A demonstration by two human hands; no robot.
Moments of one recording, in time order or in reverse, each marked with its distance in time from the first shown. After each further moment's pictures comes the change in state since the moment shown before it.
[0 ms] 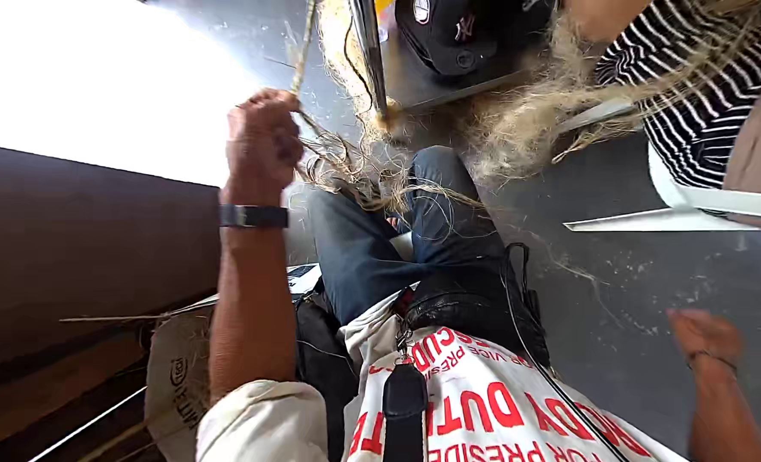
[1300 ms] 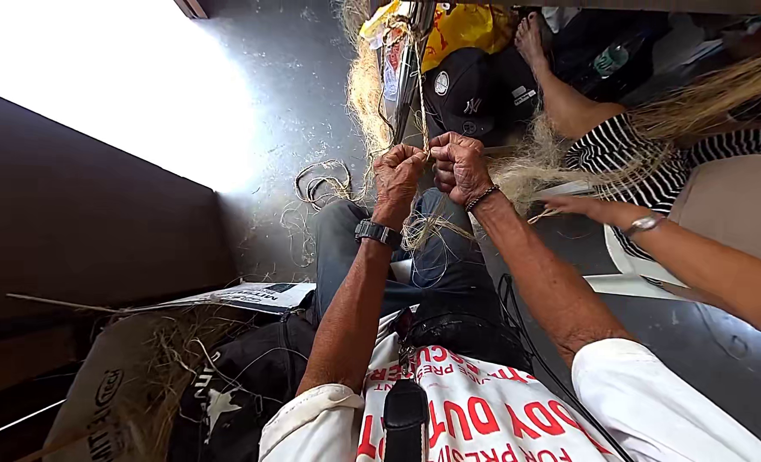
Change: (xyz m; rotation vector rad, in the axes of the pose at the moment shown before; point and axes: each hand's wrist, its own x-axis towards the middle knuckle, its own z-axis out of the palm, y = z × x) left_hand -0.007 -0.077 0.111 -0.242 0.033 0.194; right_hand -0.112 -0.532 -0.008 1.284 -0.814 -0.832
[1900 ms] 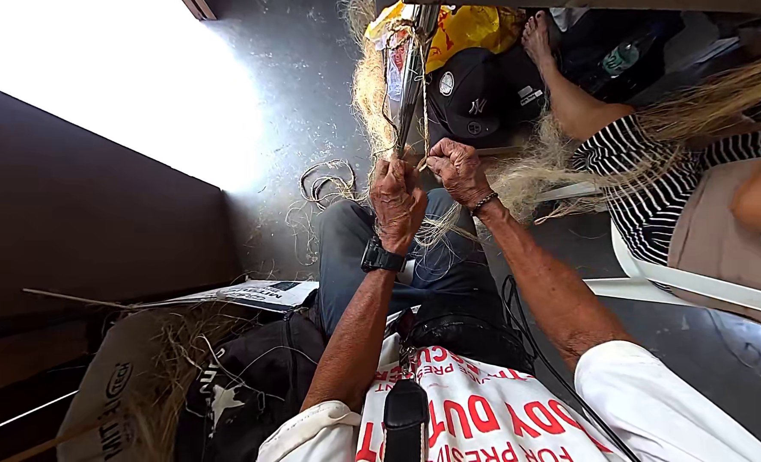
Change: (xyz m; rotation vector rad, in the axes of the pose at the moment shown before) left_hand -0.036 -0.003 -0.005 0.934 0.235 0.449; right_hand 0.011 0.016 -0.016 -0.832 -0.064 -0.405
